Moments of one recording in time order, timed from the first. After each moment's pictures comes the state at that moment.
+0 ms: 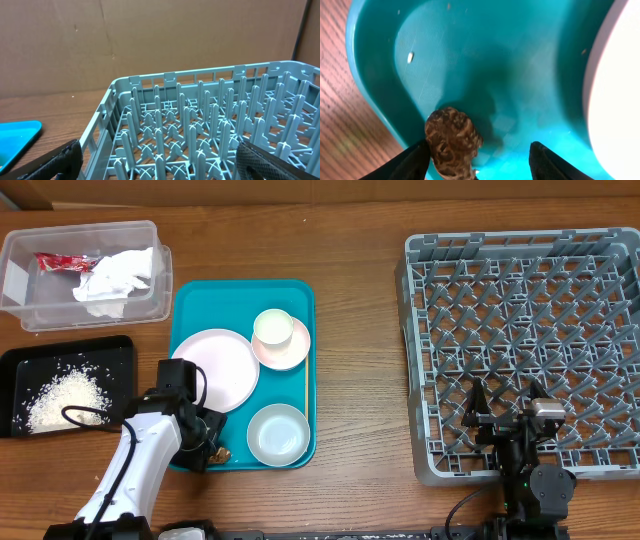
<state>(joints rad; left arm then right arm) 0.07 1.34 0.66 -0.86 0.01 -1.18 -0.07 0.01 0.02 -0.03 -0.06 0.10</state>
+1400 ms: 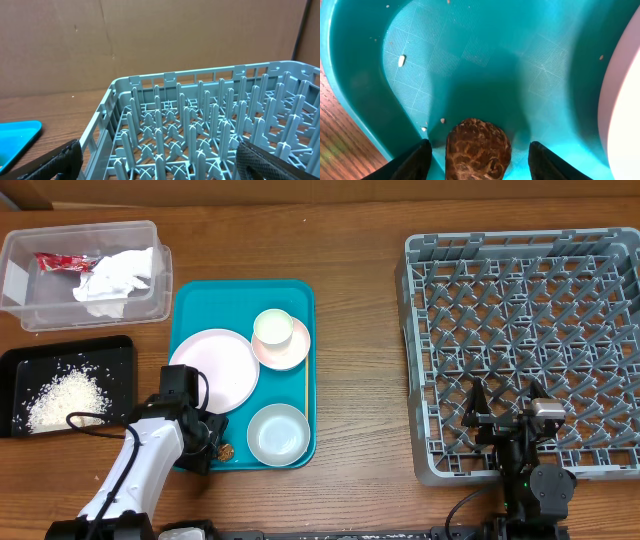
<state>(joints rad) 0.07 1.34 0.60 -0.77 0.01 -1.20 -0.07 0.01 0.02 -0.03 -0.06 0.10</state>
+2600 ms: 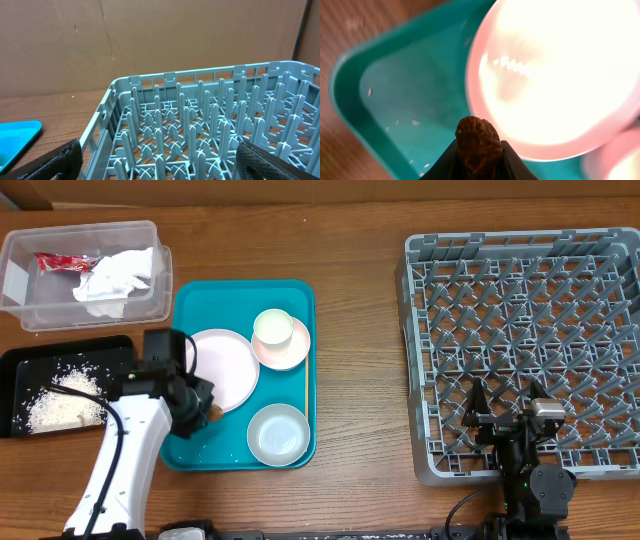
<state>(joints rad) 0.07 1.34 0.89 -0.92 -0.04 -1.12 -0.07 0.01 0.02 -0.03 -0.06 0.10</state>
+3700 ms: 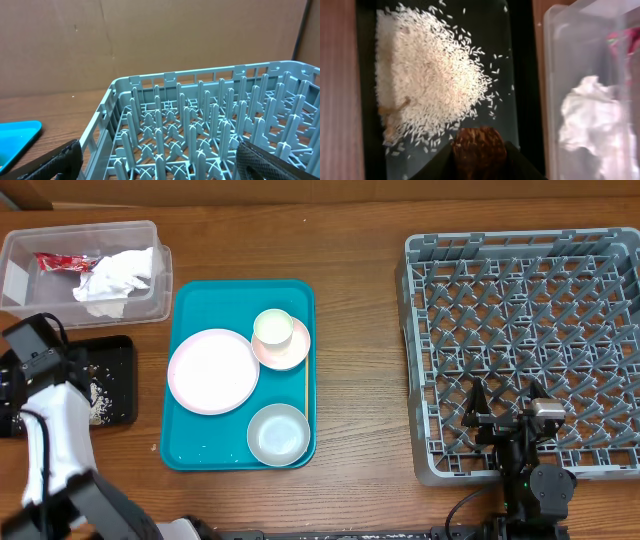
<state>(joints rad) 0.57 1.53 1.02 -0.46 -0.25 -1.07 -0.07 0.01 0.02 -0.03 -0.06 0.10</state>
